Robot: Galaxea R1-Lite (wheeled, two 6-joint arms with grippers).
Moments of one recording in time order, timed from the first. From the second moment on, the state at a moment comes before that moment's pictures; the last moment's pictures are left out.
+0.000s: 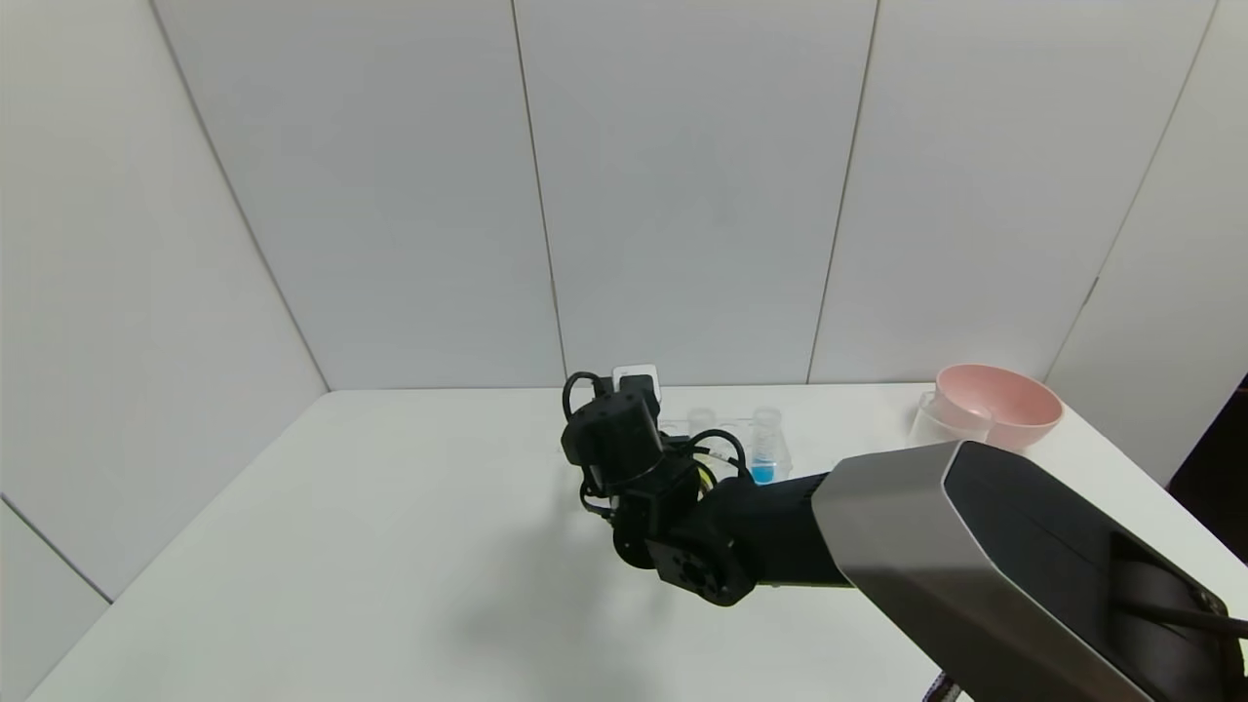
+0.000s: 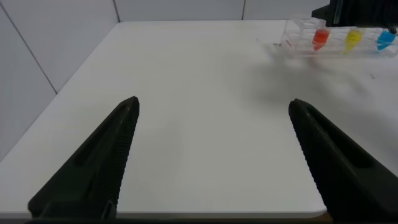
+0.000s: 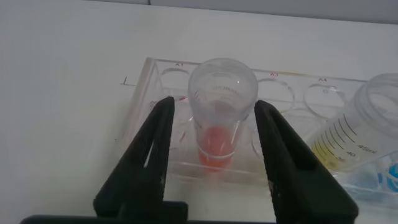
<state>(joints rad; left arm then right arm) 0.00 0.00 0.00 0.02 0.00 -0.02 0.84 2.51 -1.80 -0.32 -0.67 0.29</state>
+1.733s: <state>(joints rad) 0.00 0.00 0.00 0.02 0.00 -0.02 0.86 2.36 -1.80 -0.27 -0.67 0.25</state>
